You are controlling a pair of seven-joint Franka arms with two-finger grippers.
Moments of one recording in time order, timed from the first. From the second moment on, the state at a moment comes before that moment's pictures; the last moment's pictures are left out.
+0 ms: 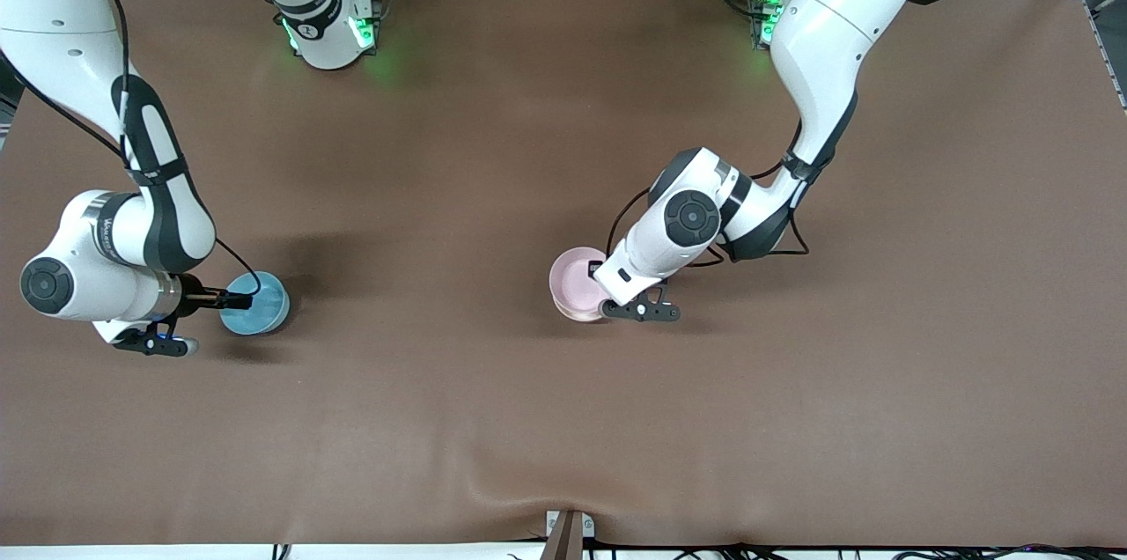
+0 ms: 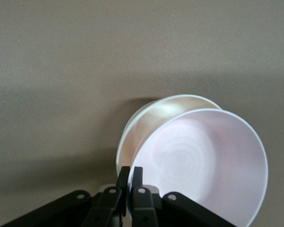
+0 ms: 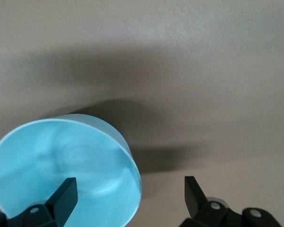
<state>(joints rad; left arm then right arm) -0.33 0.77 -0.35 -1.54 0.03 2.37 -0.55 -0.15 0.62 -0.03 -1.75 0.00 2.17 -0.03</state>
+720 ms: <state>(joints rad) -0.32 0.70 -0.29 -1.49 0.03 2.31 -0.55 -0.17 0.63 -0.03 -1.75 0.04 2.18 -0.03</state>
